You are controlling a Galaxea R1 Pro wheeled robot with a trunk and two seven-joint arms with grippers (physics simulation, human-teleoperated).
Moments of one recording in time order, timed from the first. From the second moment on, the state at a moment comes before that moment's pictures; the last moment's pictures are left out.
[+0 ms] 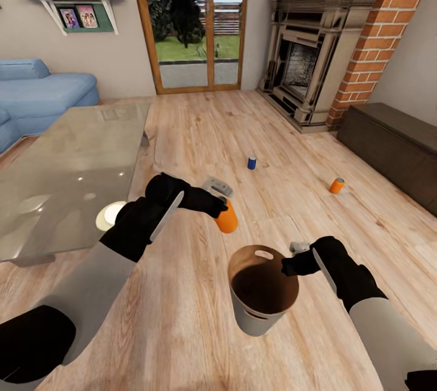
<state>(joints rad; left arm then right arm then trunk) -1.06 -0.04 -0.49 -1.17 0.09 1.05 -0.53 -0.77 -0.15 0.10 -0.86 0.07 1.04 0.50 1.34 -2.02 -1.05</state>
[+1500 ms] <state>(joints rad) -0.97 -0.09 -0.71 -0.95 0.09 0.85 -0.54 -0.92 -0.01 0.11 -0.79 0.08 1.04 0.49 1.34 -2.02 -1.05</state>
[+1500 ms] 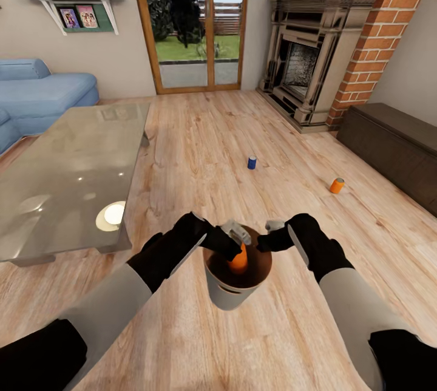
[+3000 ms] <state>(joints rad) -0.96 -0.09 -0.83 -0.91 0.09 0.83 -0.41 -0.94 0.04 0.11 -0.79 0.08 1.04 0.48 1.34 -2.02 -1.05</state>
